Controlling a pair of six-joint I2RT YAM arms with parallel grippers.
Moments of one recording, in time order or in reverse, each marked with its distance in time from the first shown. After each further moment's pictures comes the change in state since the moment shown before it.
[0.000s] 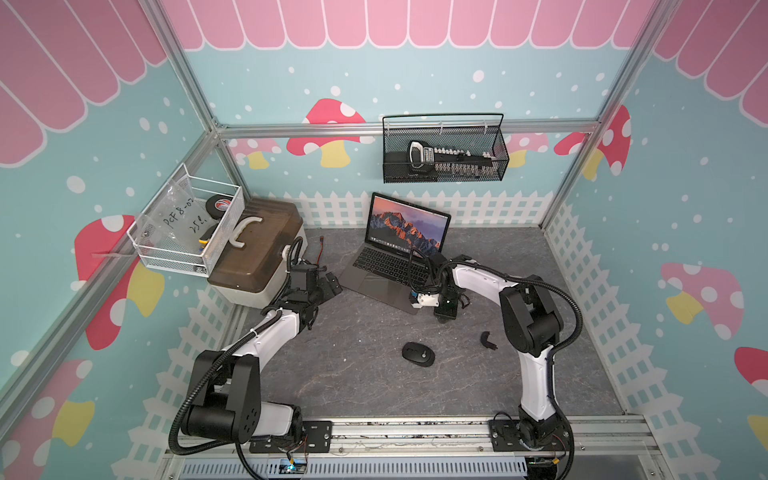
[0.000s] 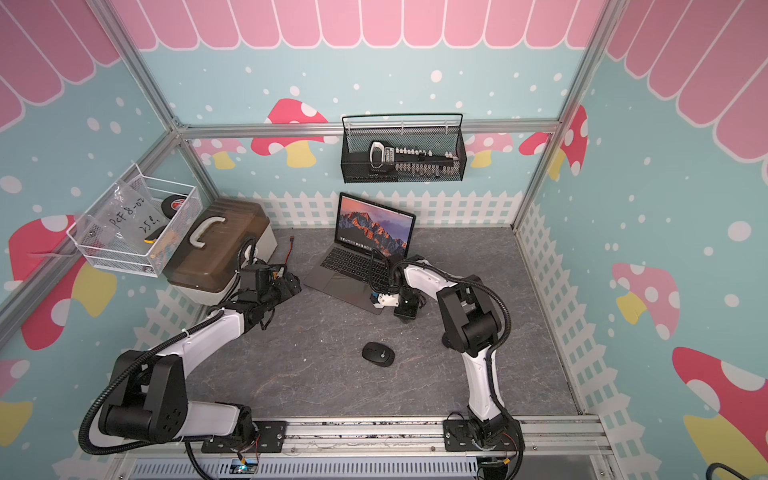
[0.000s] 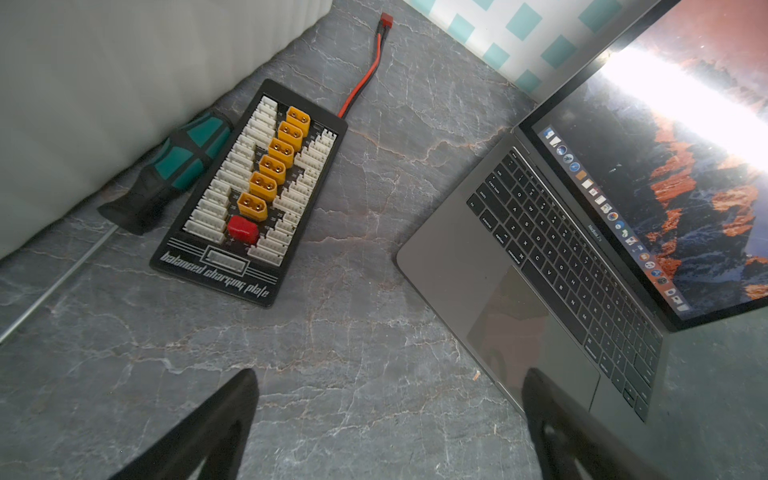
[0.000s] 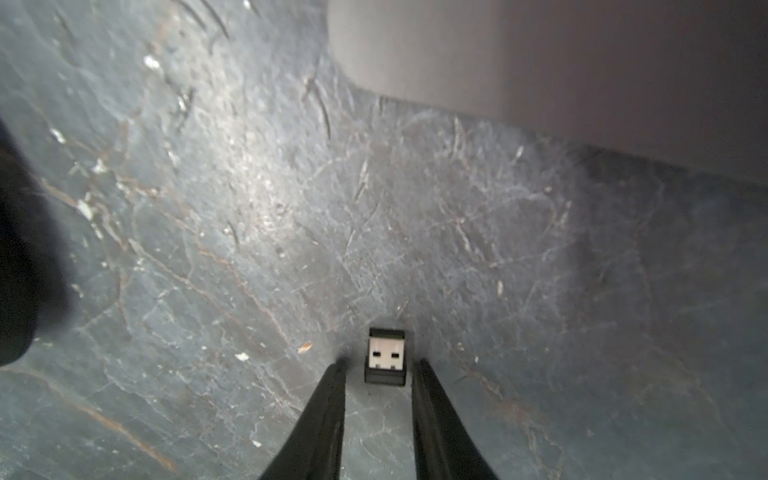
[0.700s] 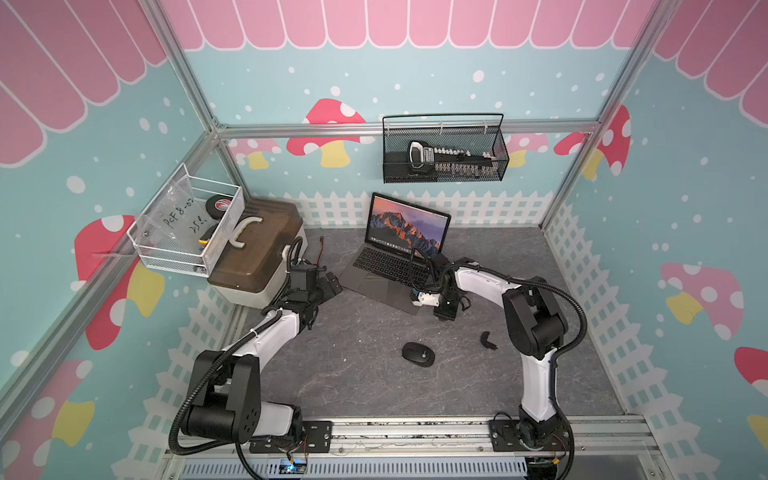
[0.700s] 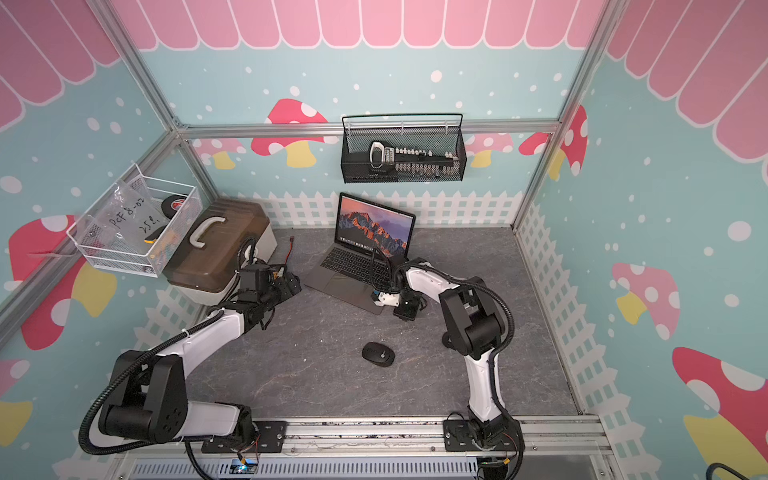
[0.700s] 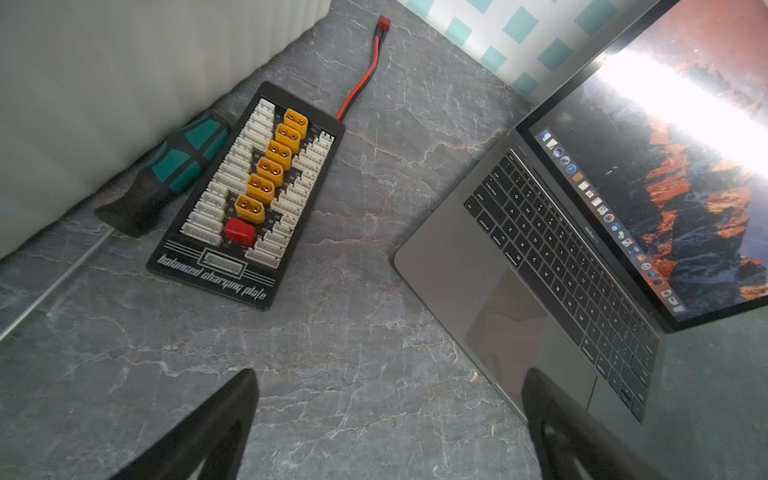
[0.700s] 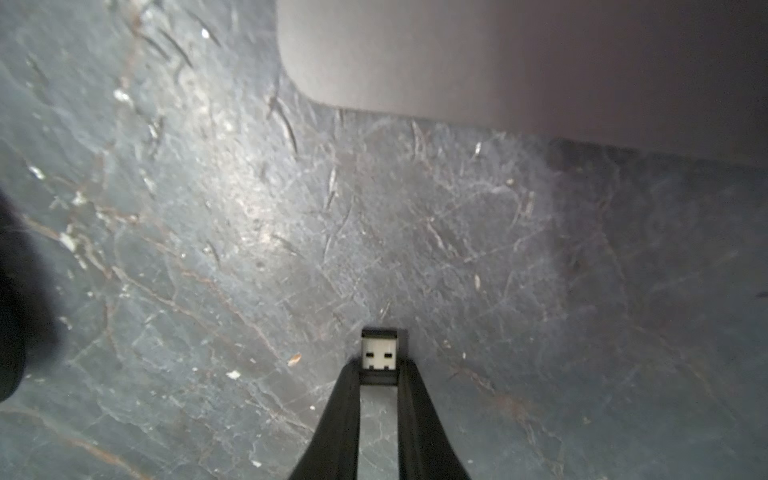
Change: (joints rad) left arm 0.000 0.001 -0.001 0.008 0.010 -0.003; right arm -0.001 -0.044 -0.071 0.085 -0.003 0.070
